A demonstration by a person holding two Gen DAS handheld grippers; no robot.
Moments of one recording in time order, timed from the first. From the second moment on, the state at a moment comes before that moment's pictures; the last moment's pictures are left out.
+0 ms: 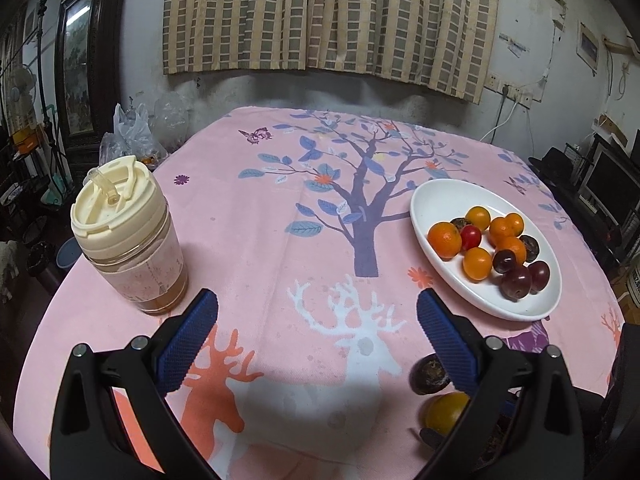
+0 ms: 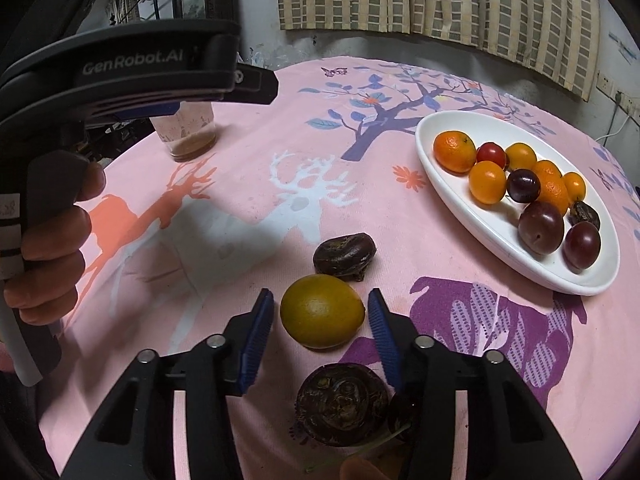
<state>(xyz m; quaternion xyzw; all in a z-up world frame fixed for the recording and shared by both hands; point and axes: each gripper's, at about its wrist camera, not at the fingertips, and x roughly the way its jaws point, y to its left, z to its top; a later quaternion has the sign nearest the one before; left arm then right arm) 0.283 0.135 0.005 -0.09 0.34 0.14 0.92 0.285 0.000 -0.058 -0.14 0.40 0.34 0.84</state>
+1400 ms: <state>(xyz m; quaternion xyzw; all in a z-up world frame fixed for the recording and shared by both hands) 0.310 0.046 -0.070 0.02 0.46 -0.03 0.89 0.331 -0.111 -0.008 0.05 0.35 0.22 0.91</state>
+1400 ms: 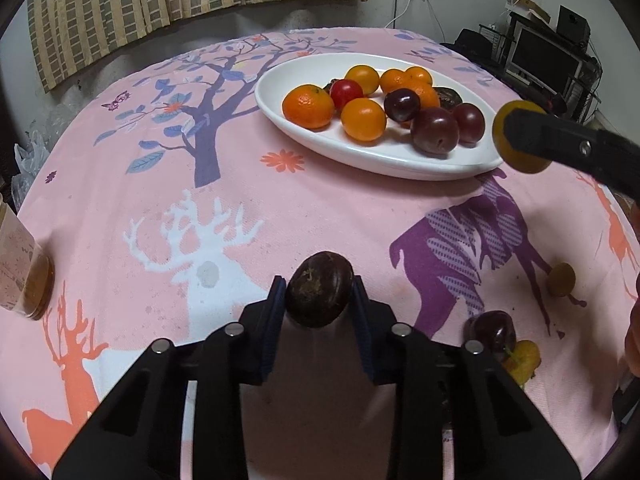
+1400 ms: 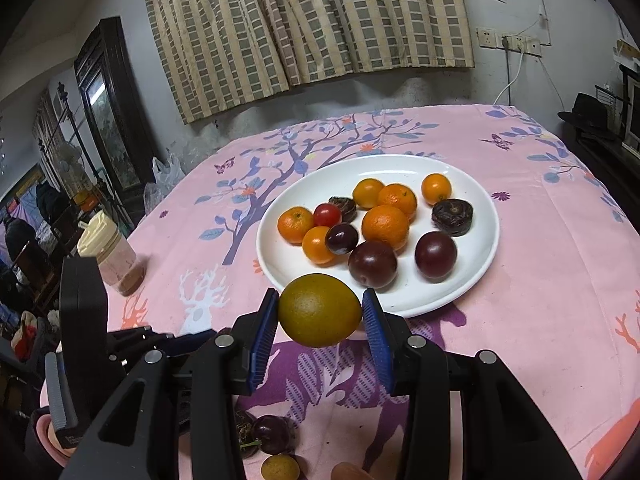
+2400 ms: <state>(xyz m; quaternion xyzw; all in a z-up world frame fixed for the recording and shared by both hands) 0.406 0.023 0.006 0.01 0.34 0.01 0.94 0.387 -0.159 -0.003 0.06 0.28 0.20 0.94</state>
